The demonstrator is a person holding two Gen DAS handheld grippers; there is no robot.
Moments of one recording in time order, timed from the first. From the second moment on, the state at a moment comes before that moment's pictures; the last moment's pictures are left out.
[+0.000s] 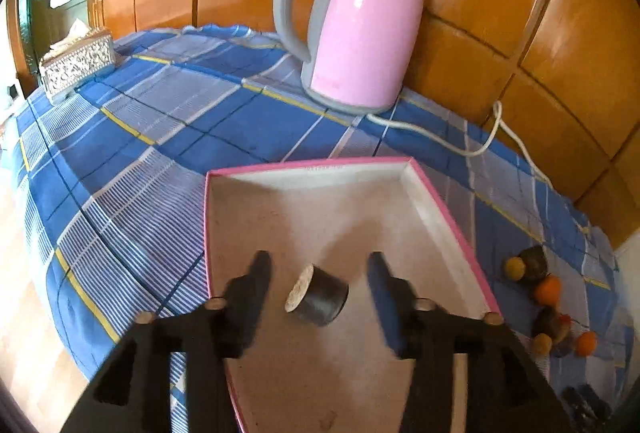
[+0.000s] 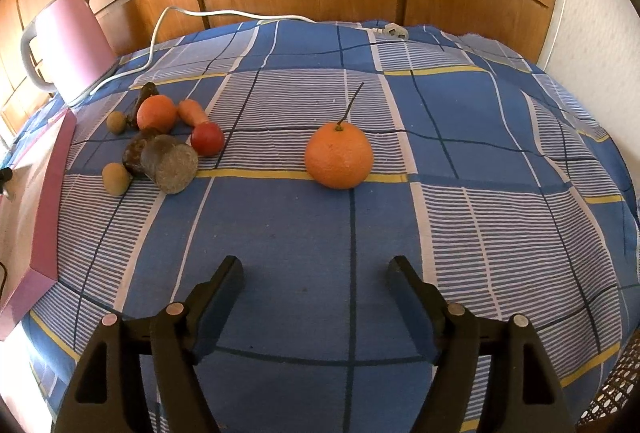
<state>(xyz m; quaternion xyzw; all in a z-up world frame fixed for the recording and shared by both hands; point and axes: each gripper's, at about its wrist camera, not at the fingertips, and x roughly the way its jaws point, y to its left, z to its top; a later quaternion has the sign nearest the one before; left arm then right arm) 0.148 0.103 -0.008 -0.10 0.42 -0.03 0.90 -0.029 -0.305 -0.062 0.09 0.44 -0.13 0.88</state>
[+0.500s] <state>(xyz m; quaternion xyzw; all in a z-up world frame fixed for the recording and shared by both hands) 0.103 0.131 0.128 -0.07 0.27 -0.01 0.96 -0.028 -0.304 -0.063 0.09 0.44 -0.12 0.88</state>
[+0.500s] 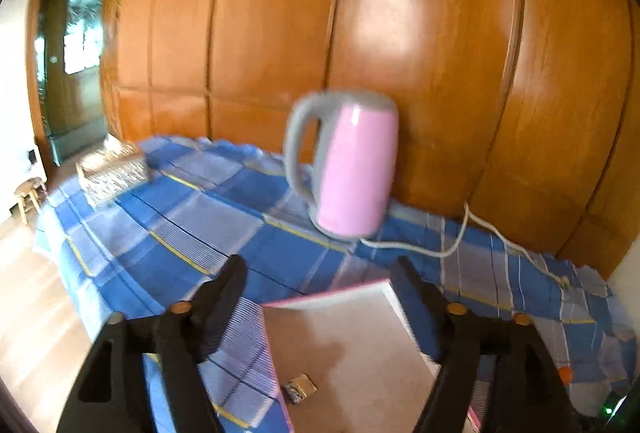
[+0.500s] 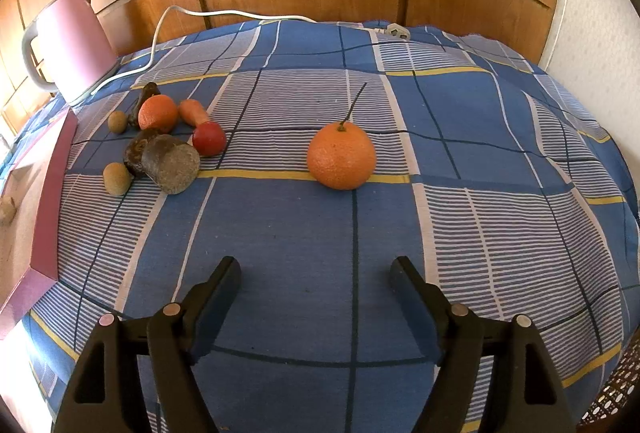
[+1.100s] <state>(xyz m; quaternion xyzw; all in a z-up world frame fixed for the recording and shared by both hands) 0.011 0.081 -0.006 -0.08 0.38 0.05 0.92 -0.027 -0.324 -0.046 0.12 0.41 -0.12 0.89</state>
